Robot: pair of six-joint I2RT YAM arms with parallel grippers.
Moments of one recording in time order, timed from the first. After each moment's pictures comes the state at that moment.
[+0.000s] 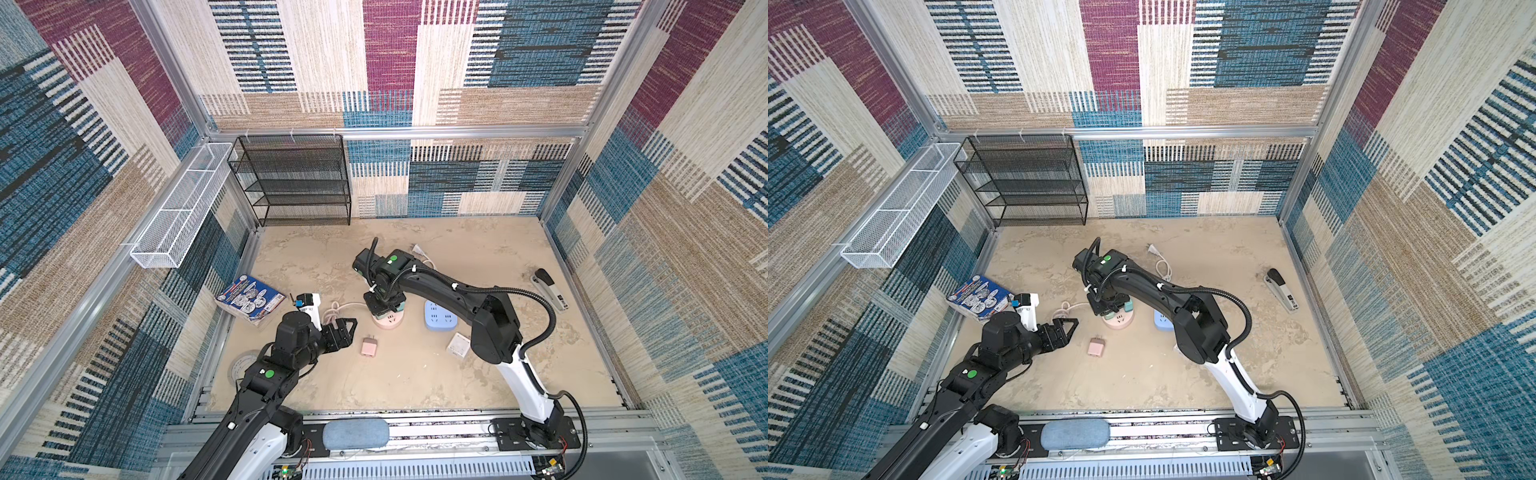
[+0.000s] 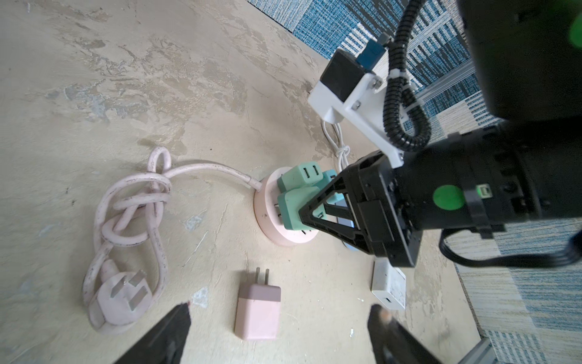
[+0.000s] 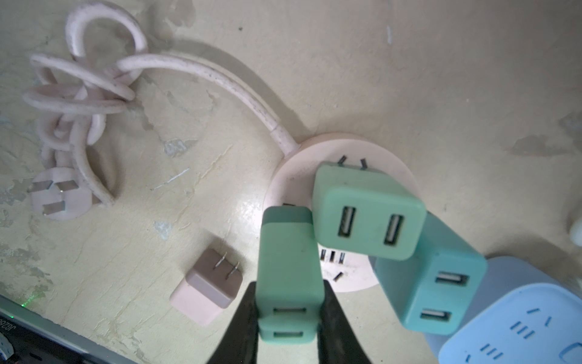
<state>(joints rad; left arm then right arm) -0.36 0.65 0.47 -0.37 0.19 -0.62 0.88 2.30 2.14 -1.21 0.00 0.38</state>
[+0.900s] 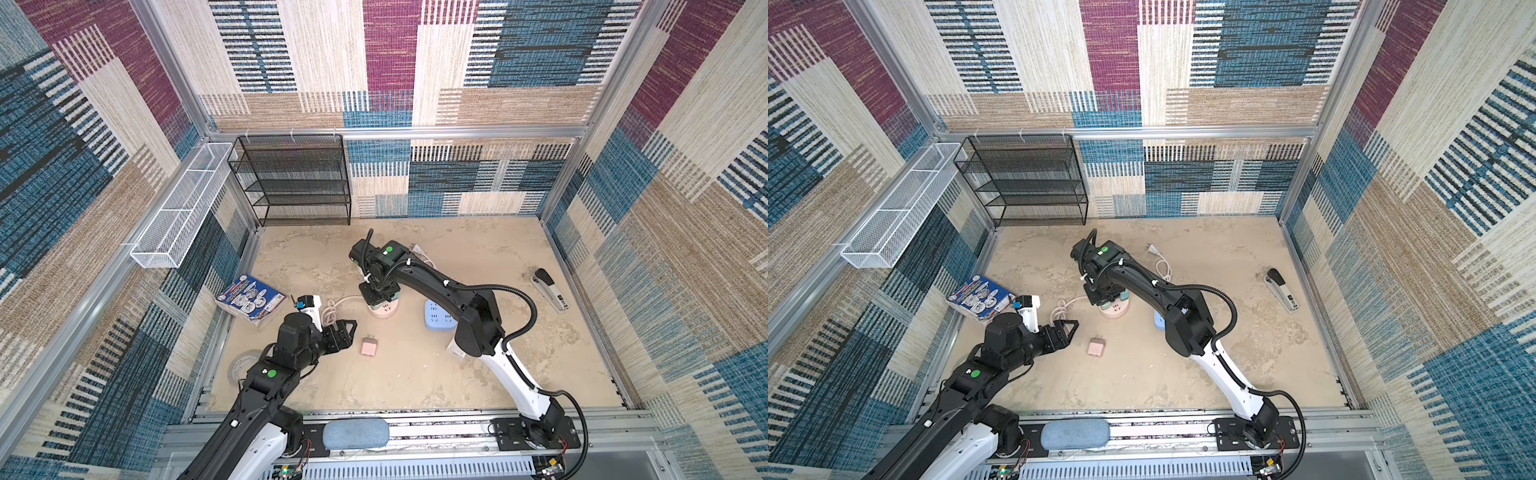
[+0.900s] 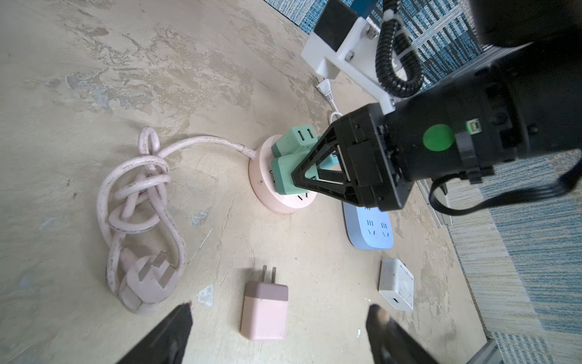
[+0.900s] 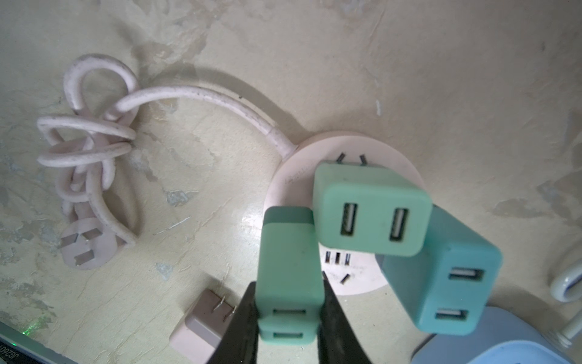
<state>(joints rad) -0.36 0.67 0.44 -0.35 0.19 -0.63 0.85 2.48 2.41 -1.31 0.00 0.34</state>
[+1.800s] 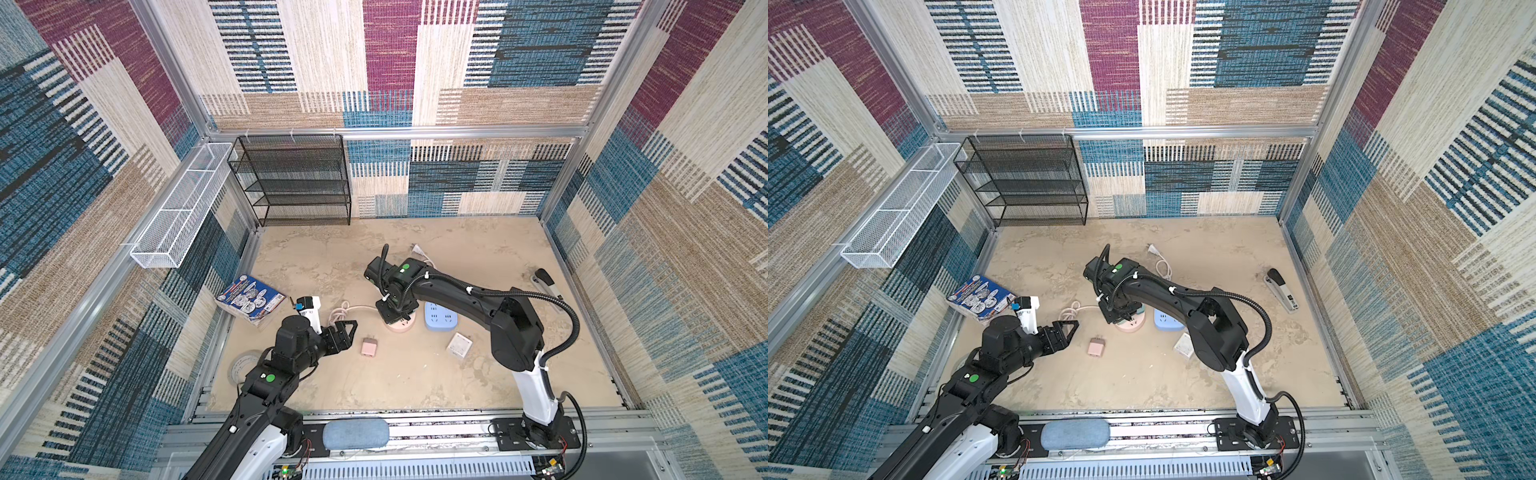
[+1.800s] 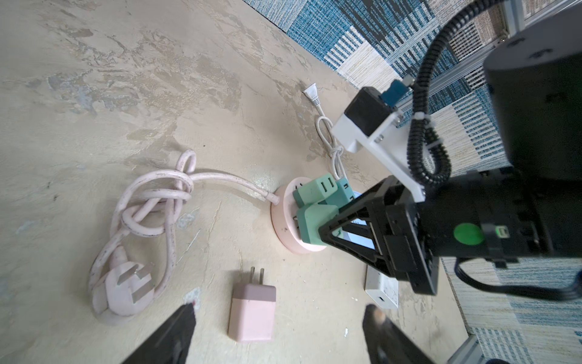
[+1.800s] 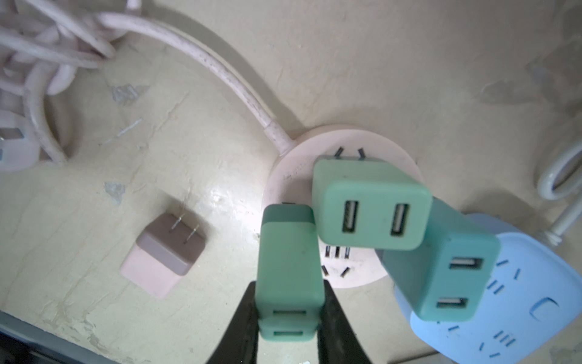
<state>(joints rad) -0.36 0.62 0.41 -0.32 0.22 -0.65 0.89 2.09 1.81 -1.13 0.04 0.36</state>
